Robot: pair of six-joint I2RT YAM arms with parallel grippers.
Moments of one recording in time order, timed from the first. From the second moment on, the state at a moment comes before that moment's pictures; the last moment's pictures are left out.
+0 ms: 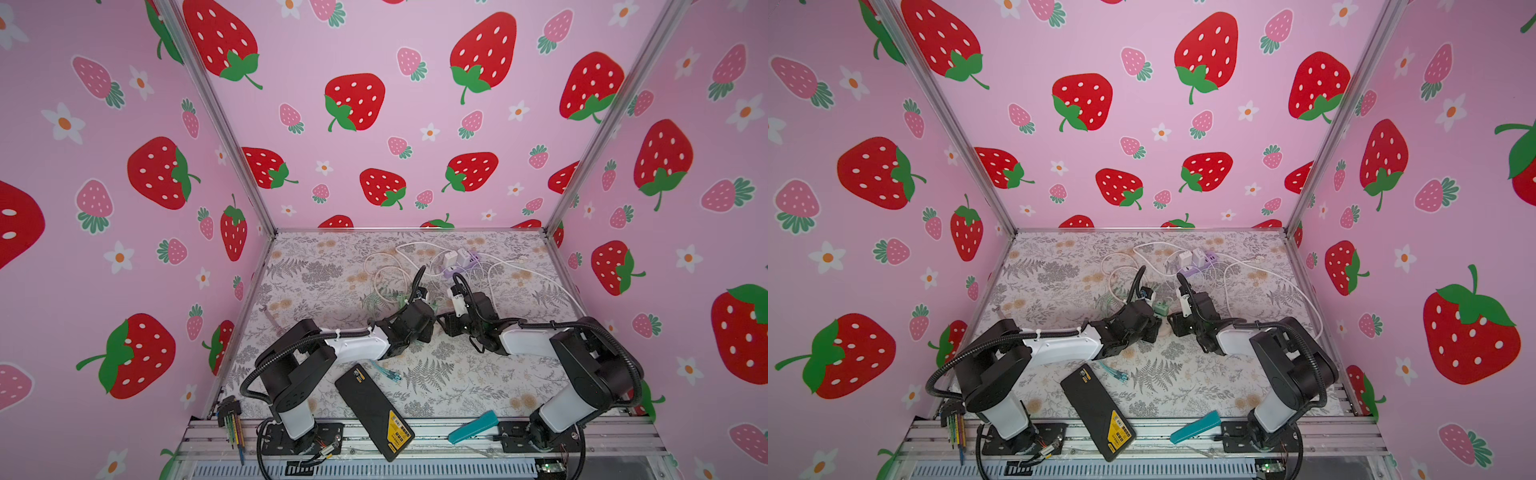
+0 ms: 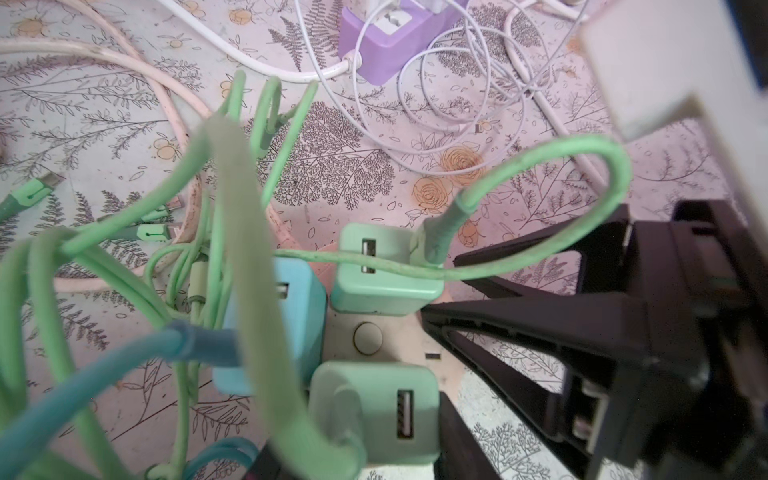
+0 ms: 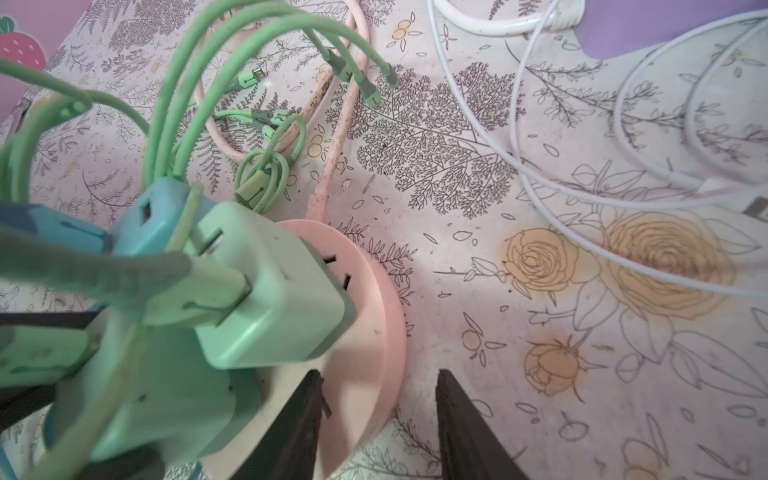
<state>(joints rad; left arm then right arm) -0.90 1.73 0.92 0.07 -0.23 -0.48 0.64 1.62 0.60 0.30 -0.16 0.39</state>
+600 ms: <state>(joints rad) -1.00 1.82 1.09 -0.14 -0.45 -0.45 0.64 1.62 0.60 0.30 -0.16 0.38</state>
